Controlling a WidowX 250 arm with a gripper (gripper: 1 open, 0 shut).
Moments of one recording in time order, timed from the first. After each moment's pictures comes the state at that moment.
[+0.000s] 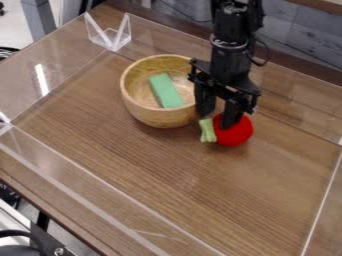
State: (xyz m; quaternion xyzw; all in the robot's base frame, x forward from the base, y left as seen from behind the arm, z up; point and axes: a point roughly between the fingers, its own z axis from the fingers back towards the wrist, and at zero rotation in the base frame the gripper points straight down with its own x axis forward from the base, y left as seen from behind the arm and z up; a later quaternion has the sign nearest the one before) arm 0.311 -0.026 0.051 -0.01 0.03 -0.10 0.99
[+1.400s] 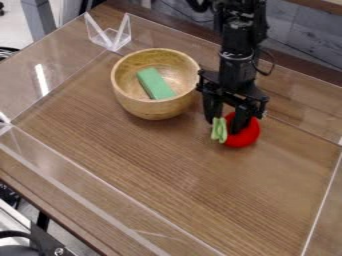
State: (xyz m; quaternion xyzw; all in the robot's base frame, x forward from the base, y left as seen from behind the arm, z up) arm 0.330 -0.036 0.029 -0.03 0.02 -0.08 1.00
